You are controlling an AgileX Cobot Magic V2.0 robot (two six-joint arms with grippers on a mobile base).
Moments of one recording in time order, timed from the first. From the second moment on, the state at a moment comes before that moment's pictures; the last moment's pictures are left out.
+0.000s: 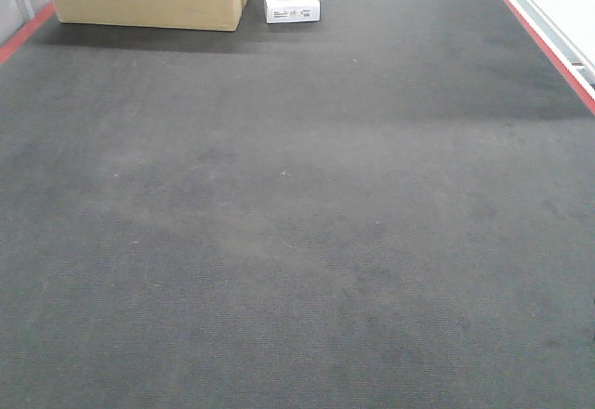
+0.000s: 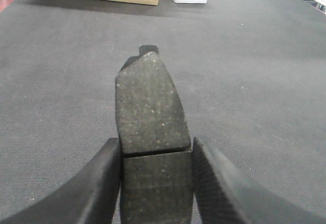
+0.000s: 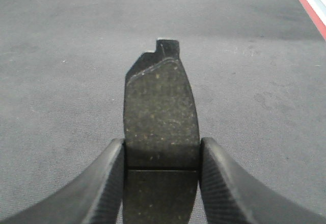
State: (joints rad) left arm -0.09 0.42 -0.34 -0.12 0.30 -0.02; right arm 0.13 0.39 -0.40 -0.04 0.48 0.05
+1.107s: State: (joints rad) left arm -0.09 0.43 -0.34 -0.13 0.34 -0.03; right arm 0.13 0.39 -0.40 -0.04 0.48 0.05
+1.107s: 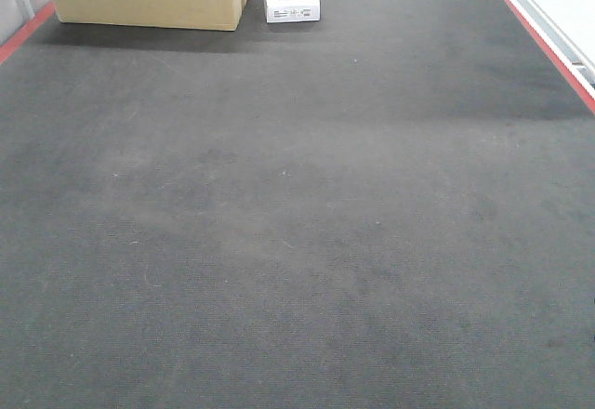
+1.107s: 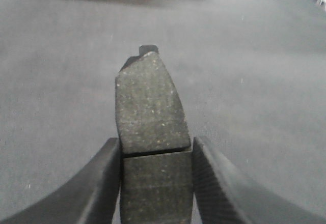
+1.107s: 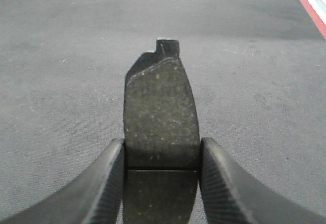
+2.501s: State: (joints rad) left arm -0.09 1.85 -1.08 -0.15 0.53 -0.03; right arm 0.13 0.39 -0.40 -0.04 0.48 0.05
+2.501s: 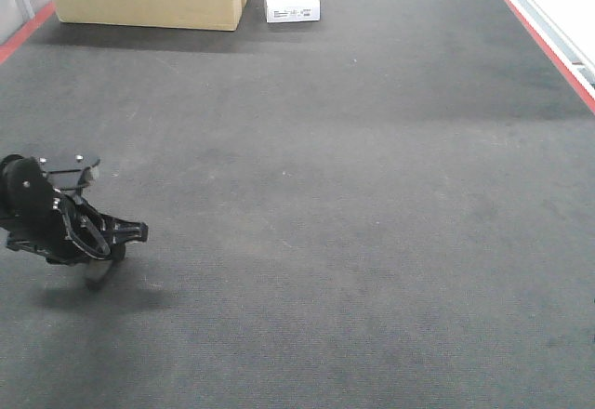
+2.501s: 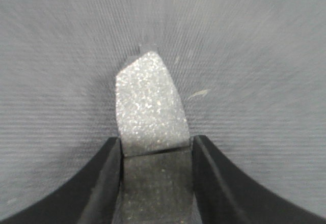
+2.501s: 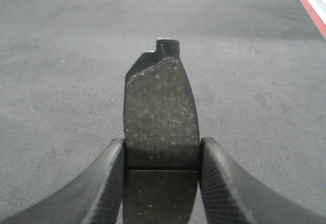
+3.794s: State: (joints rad) left arm -0.09 1.01 -0.72 -0.15 0.46 0.09; right arm 0.13 0.39 -0.40 -0.04 0.48 0.05
